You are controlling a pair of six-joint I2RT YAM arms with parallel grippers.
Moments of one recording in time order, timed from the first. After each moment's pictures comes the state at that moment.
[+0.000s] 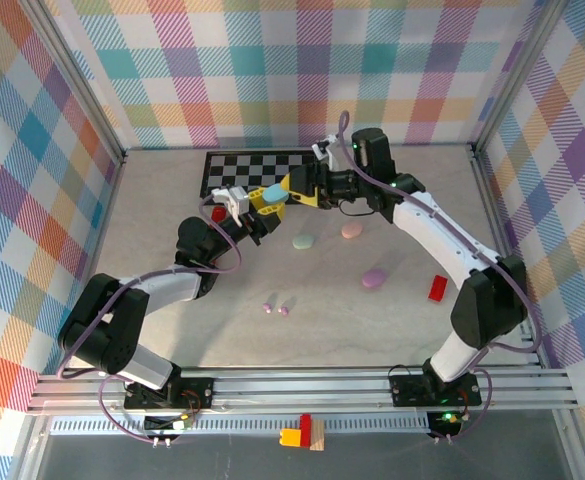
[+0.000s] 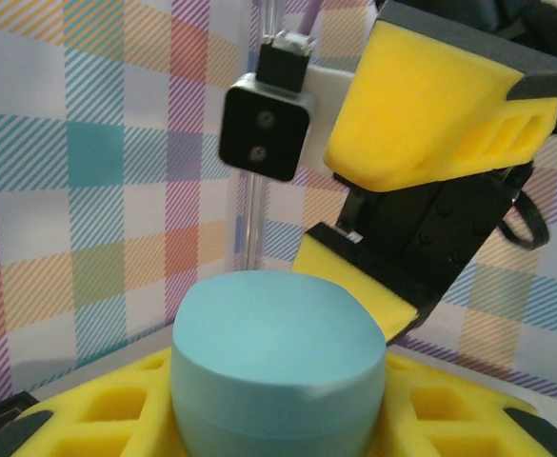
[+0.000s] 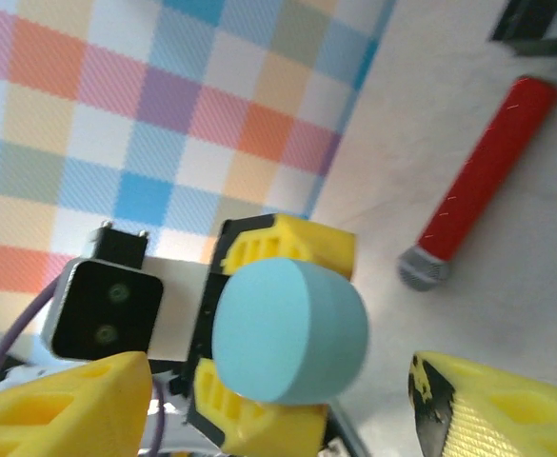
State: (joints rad) left arm -0.42 1.50 0.64 1.18 0.56 -0.24; right arm 0.48 1.66 1.48 -0.25 -0.94 0.81
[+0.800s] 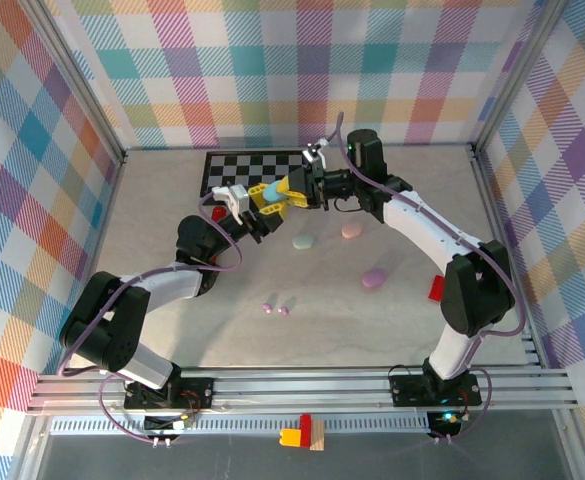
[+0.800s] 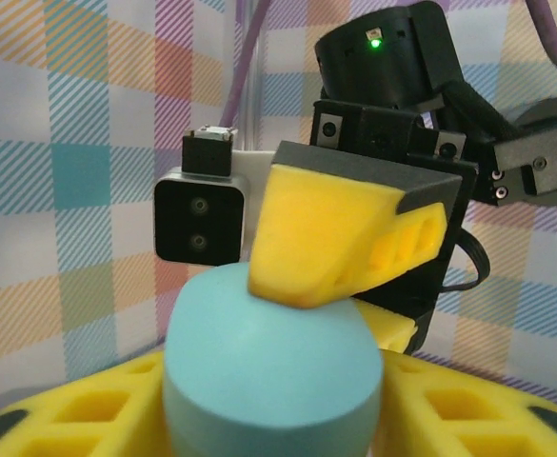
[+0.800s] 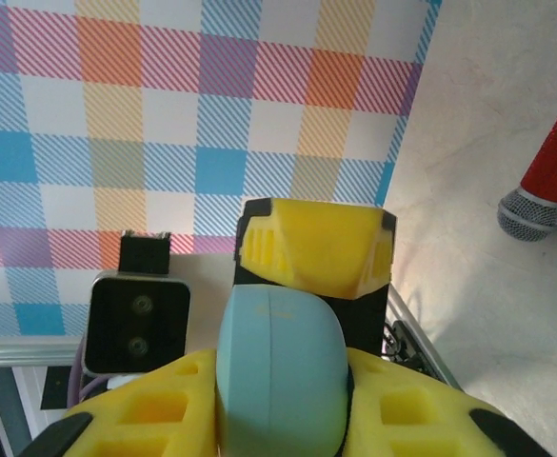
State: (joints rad) left arm -0.43 1.51 0.66 1.20 0.59 -0.24; right arm 0.47 1.74 1.44 -0.04 -1.10 1.09
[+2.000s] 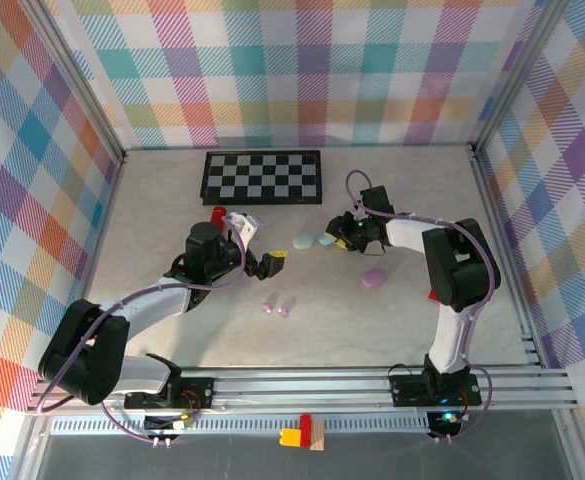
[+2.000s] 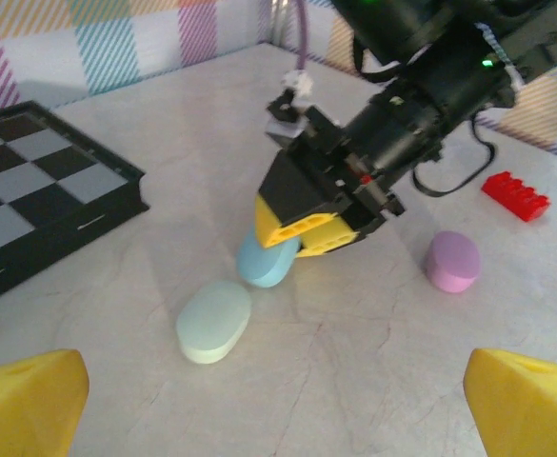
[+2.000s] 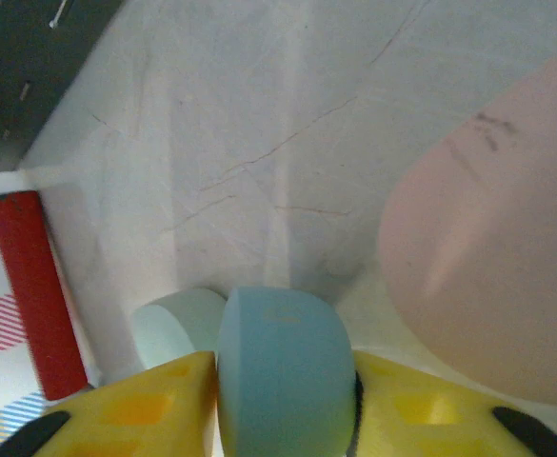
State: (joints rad) left arm -0.44 1.33 0.57 0.44 0.48 0.05; right arm 0.33 1.91 1.09 -0.11 -0.50 0.86
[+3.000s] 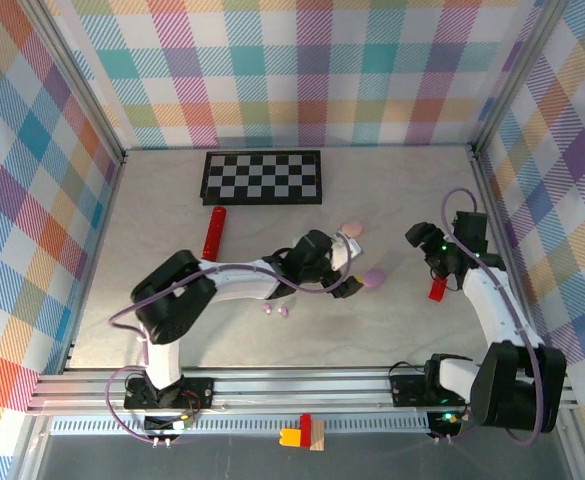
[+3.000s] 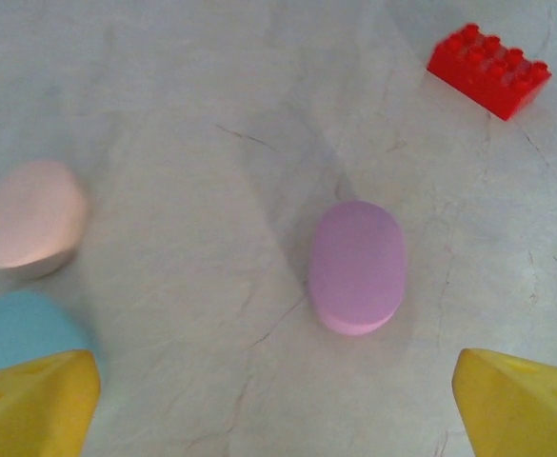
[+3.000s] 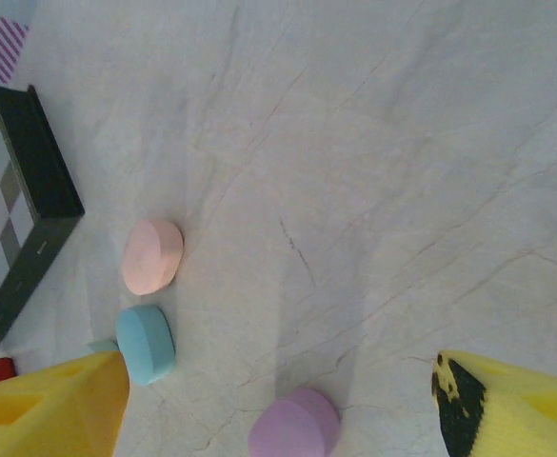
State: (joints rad) left arm -0.94 1.91 1.11 0.21 0.13 0.12; right arm -0.12 1.12 0.72 -0.46 -0.29 0.73
